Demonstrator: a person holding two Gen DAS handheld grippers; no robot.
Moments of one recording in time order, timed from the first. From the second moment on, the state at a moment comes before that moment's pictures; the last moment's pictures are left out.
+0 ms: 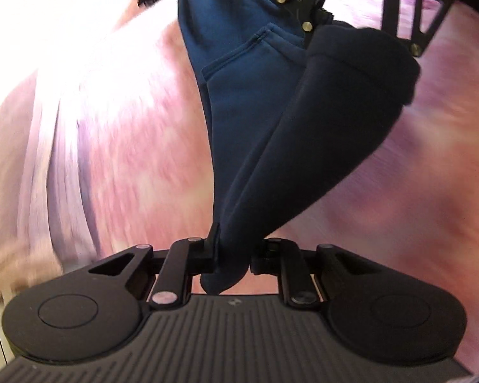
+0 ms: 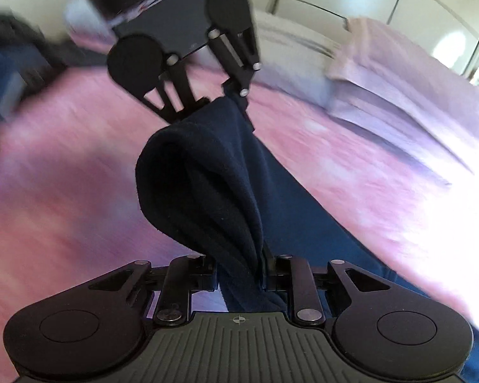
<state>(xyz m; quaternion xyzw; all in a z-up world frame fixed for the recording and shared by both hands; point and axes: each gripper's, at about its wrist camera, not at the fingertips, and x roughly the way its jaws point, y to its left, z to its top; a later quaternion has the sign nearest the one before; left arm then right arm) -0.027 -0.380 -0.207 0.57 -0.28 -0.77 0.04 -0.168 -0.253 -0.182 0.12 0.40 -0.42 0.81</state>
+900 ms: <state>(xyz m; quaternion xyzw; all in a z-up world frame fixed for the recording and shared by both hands) -0.250 -0.399 -0.139 0.50 -0.11 -0.85 0.13 -0.489 -0.267 -0.232 0.57 -0.07 -0.57 0.59</state>
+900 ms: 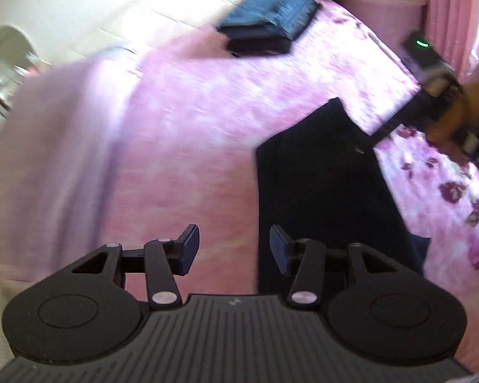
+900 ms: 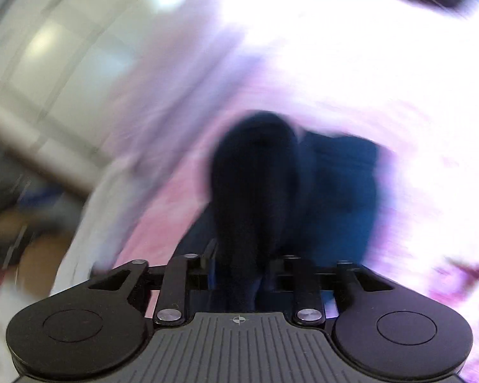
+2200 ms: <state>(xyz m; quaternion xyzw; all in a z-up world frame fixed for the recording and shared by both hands) -0.340 -0.422 -0.267 0.57 0.01 -0.82 0.10 -0.575 -0.269 -0.247 0.61 -0.08 -0.58 0.53</state>
